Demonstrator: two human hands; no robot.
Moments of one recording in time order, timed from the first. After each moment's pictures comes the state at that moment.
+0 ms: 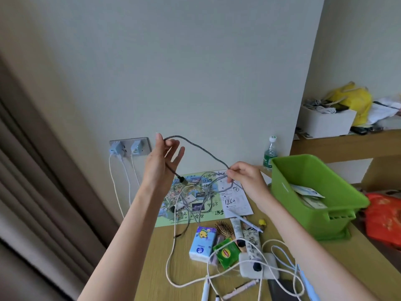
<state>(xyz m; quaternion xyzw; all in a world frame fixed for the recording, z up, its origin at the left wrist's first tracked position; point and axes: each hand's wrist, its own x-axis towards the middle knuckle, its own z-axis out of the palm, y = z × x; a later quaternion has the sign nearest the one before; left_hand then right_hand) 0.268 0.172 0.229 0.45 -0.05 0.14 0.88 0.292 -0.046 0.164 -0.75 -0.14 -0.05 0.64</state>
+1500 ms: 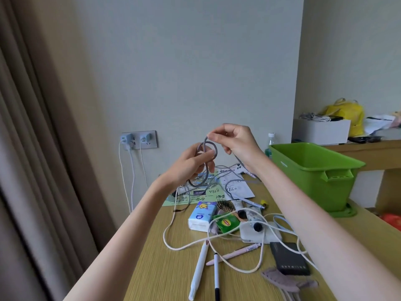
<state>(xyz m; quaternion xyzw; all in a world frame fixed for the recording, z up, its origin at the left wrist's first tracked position) 0.156 0.132 0.124 0.81 -0.19 0.08 0.55 0.213 -0.022 0.138 -0.67 -0.32 -0.15 0.65</state>
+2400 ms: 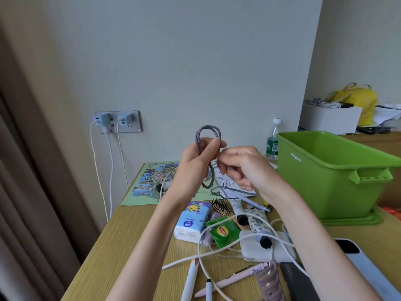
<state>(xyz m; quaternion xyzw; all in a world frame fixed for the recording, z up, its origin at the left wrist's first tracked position) 0.226 0.102 0.067 0.71 -0.17 0.18 0.66 0.244 -0.039 0.073 -0.74 -0.26 0.03 0.61</state>
